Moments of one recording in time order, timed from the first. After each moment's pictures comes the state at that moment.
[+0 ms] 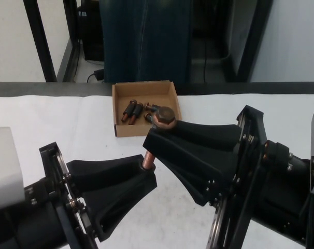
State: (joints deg) left arm -40.7 46.1 -8.9 -40.7 23.5 -4.3; right arm 54.8 64.3 -22.6 -54.5 -10.7 3.8
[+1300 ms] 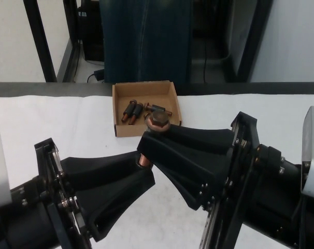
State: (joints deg) left arm -40.7 44.5 -8.8 -42.3 24.1 -4.5; right arm 57.4 65.7 -22.6 -54.8 -8.2 5.7
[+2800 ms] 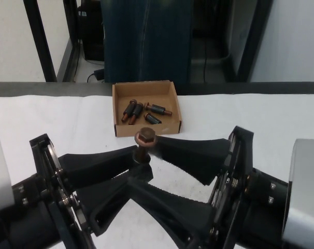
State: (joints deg) left arm -40.7 44.5 -8.9 -42.1 21.9 -1.2; right arm 58.8 66.1 -20.6 -54.5 -7.7 -5.7
